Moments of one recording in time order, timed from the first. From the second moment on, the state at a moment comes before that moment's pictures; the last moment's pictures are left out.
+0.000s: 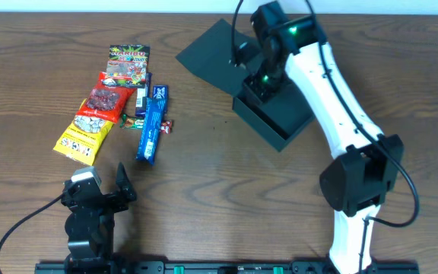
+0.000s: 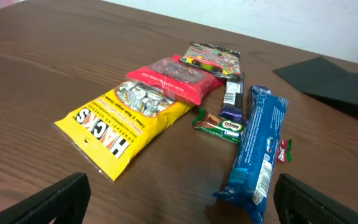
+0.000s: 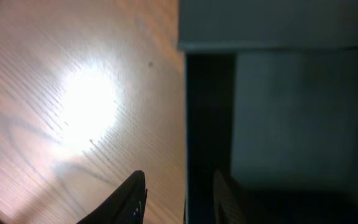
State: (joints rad) left arm 0.04 0.01 0.13 -0.46 -0.11 -0.20; right arm 0.40 2.12 2.06 -1.37 -0.13 -0.34
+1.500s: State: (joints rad) left arm 0.04 0.01 0.13 -0.46 -0.11 -0.20; right arm 0.69 2.13 1.72 -0.85 -0.05 0.61
